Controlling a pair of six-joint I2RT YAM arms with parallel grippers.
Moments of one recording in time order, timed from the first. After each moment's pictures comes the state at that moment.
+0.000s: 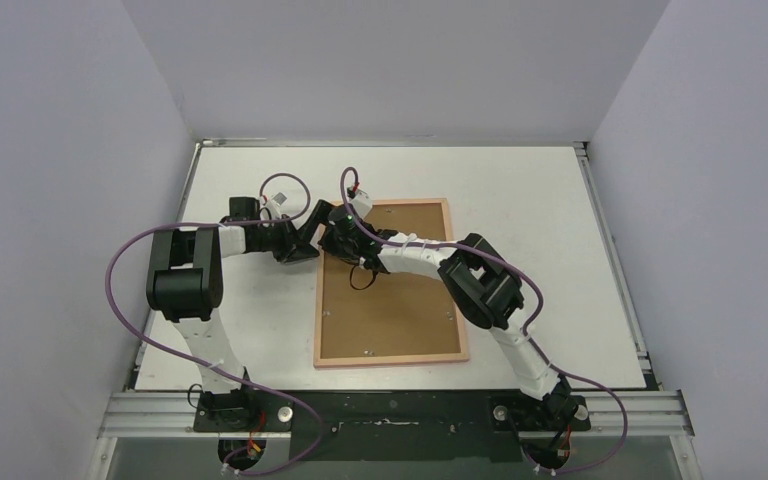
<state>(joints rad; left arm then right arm) 0.03 1.94 1.00 -0.08 0.82 -0.44 0.88 2.27 1.62 0.11 0.13 1.06</state>
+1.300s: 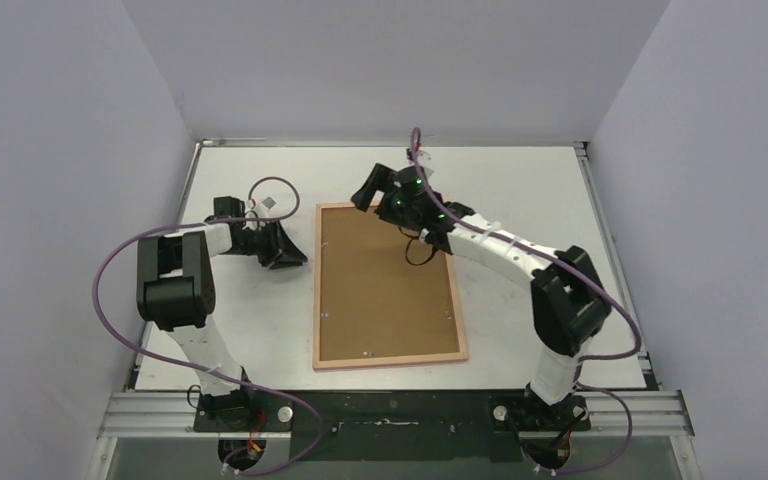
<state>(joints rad) 0.11 1.88 1.02 -0.30 0.83 -0.31 0.72 1.85 1.38 -0.03 0.06 0.88</state>
